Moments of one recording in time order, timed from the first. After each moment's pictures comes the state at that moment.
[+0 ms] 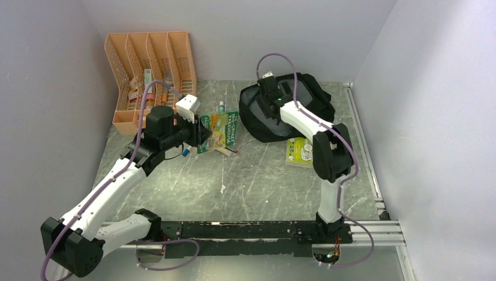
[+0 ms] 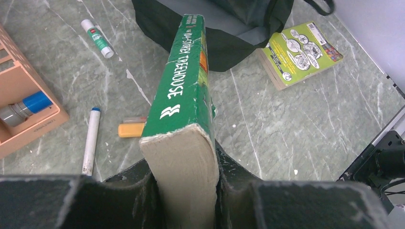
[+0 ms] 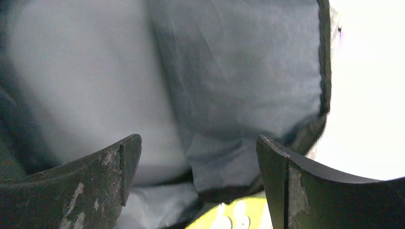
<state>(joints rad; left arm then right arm) -0.47 1.03 0.93 -0.28 0.23 -0.17 0.48 1.93 1.54 -0.41 0.57 -0.16</state>
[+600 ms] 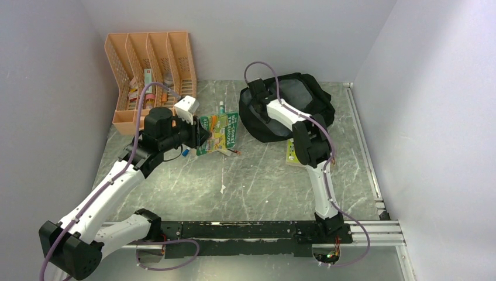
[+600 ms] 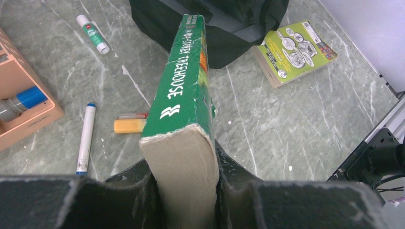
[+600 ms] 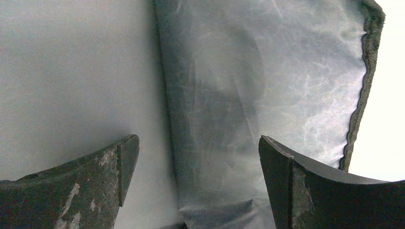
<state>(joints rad) -0.47 1.00 0.92 -0.29 0.24 -0.19 0.47 2.30 1.84 -0.42 0.69 -0.37</state>
